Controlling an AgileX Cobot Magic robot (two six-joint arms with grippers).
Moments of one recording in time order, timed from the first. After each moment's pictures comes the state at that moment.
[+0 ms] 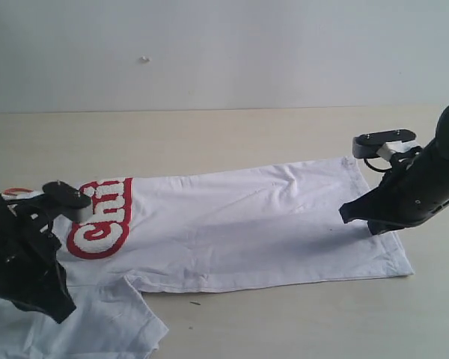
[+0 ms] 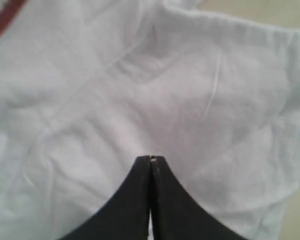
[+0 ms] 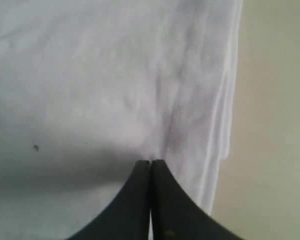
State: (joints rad) left arm -0.33 1.67 -0.77 -0.38 0.76 0.69; right arm -0.02 1.88 -0.93 0.21 0.41 -0.26
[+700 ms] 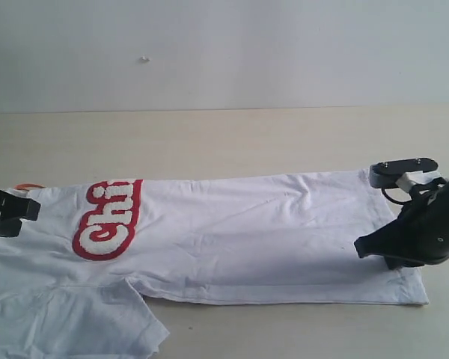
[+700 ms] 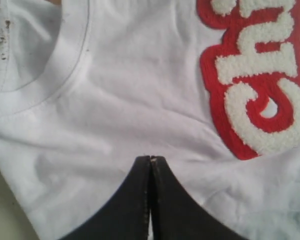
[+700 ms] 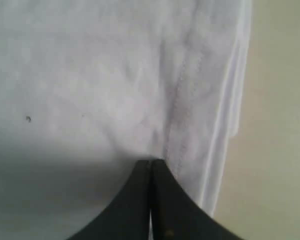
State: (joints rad) left arm -0.06 1.58 -0.75 -0.39 0.42 0.39; right arm -0.02 1.78 -0.72 0.22 0.32 -0.24
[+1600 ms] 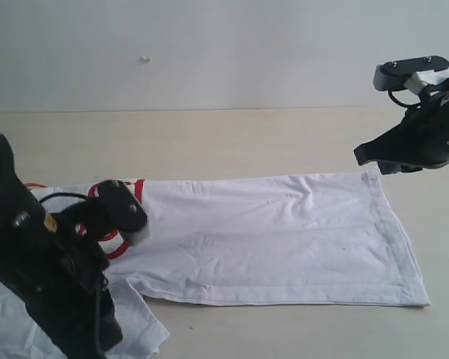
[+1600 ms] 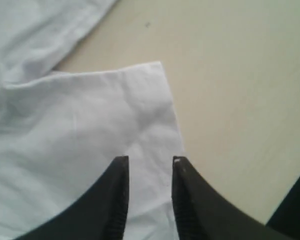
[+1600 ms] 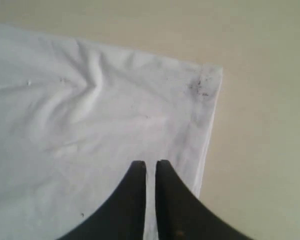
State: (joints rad) left arm -0.67 1.52 -0.79 -0.30 0.79 0.56; right arm -0.02 1.62 -0.99 0.19 0.51 -0.27
